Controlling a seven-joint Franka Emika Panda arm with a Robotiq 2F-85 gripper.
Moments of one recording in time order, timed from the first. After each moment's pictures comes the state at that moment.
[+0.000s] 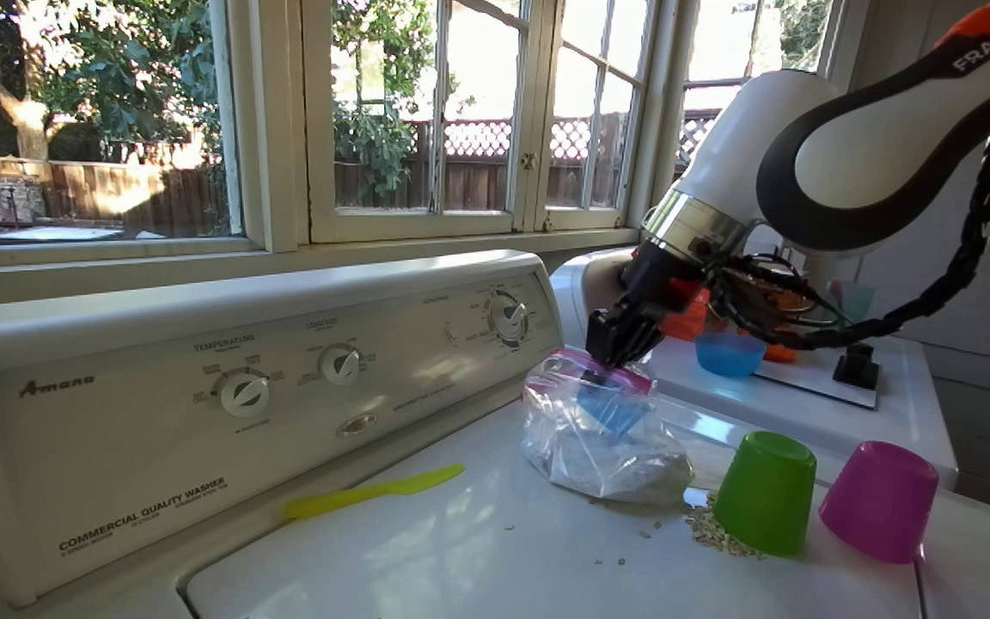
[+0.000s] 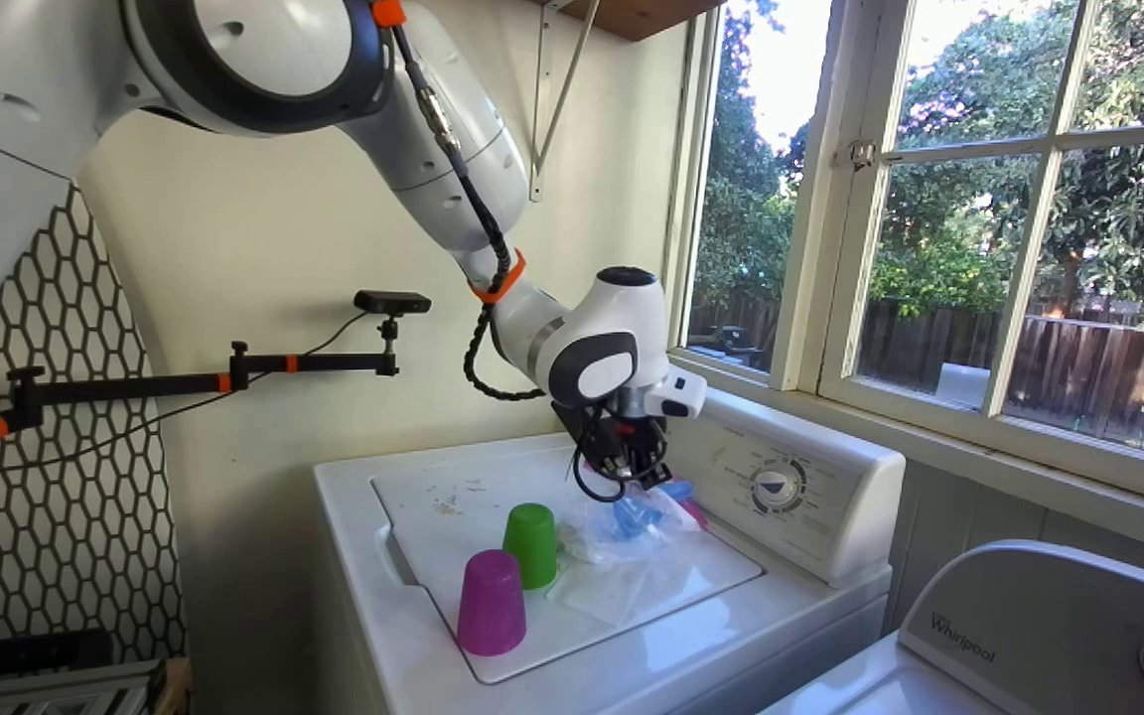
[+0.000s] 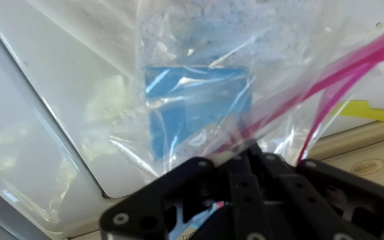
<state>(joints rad) 0.26 0.47 0.18 -1.93 0.13 2.80 0.18</state>
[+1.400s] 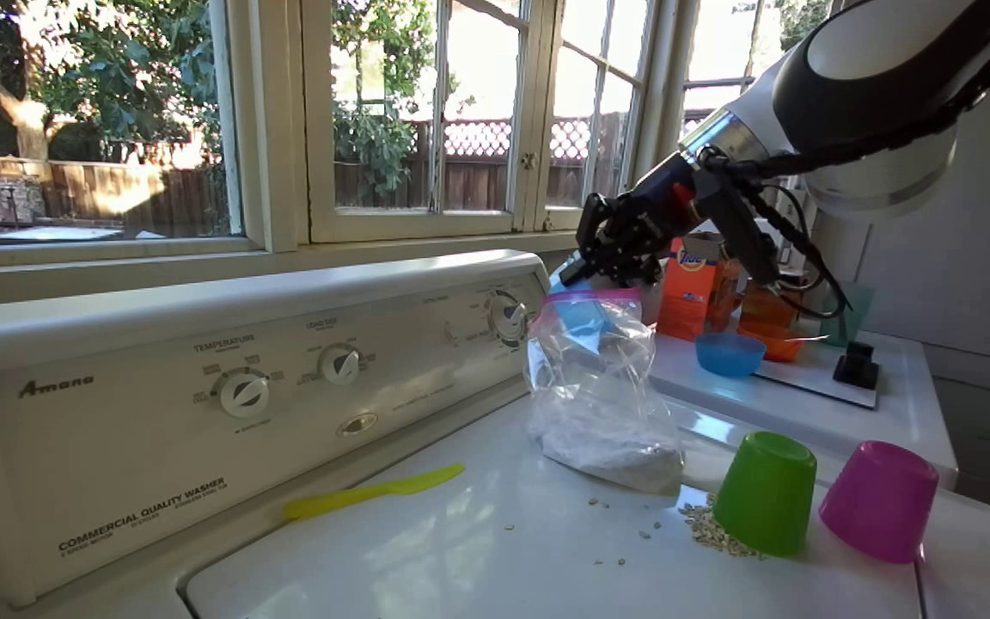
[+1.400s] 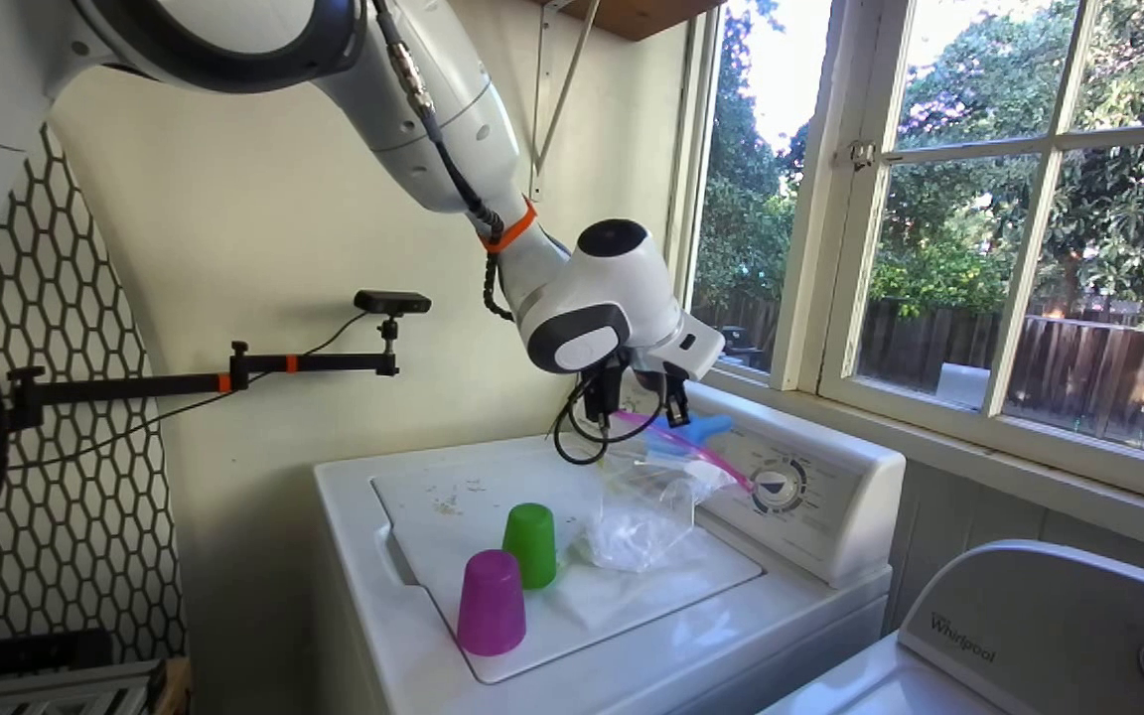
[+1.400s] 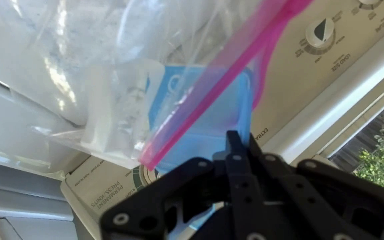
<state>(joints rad) 0.04 0.39 0.43 -1.97 0.43 3.11 0.25</state>
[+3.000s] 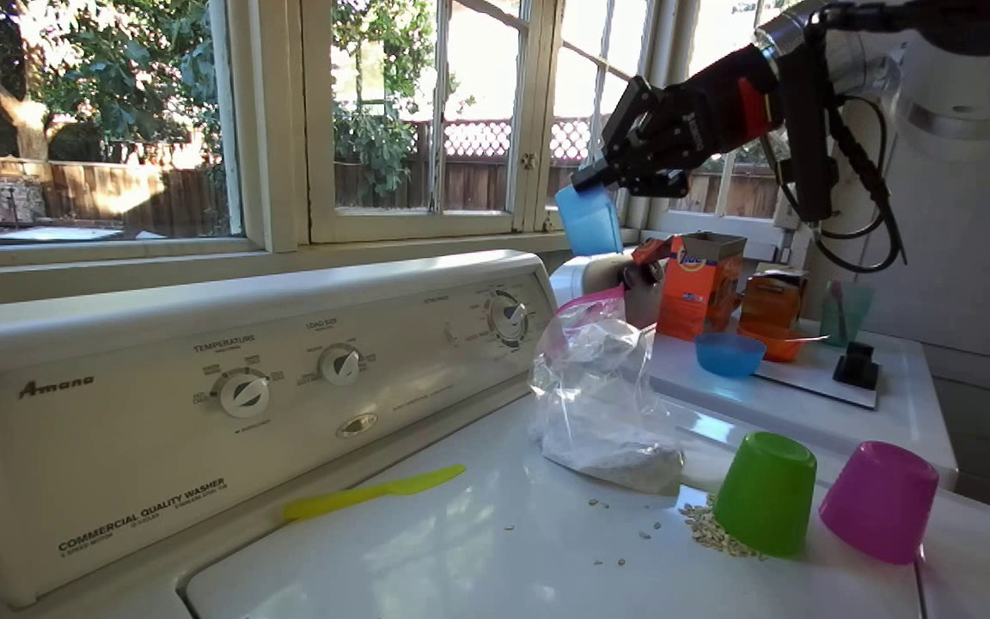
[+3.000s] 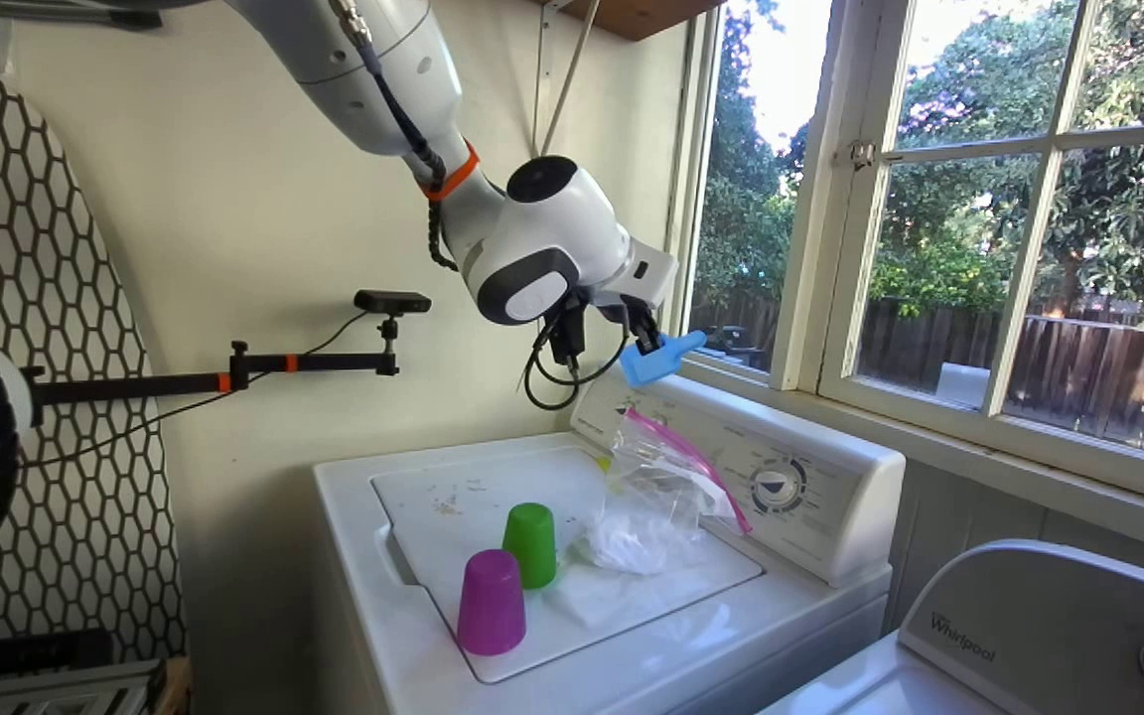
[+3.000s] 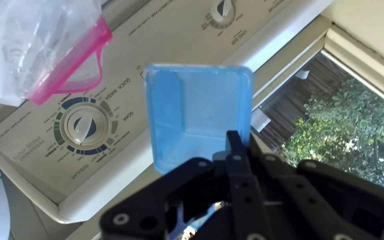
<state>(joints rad) -0.38 0.28 0.96 -2.12 0.39 3.30 0.23</state>
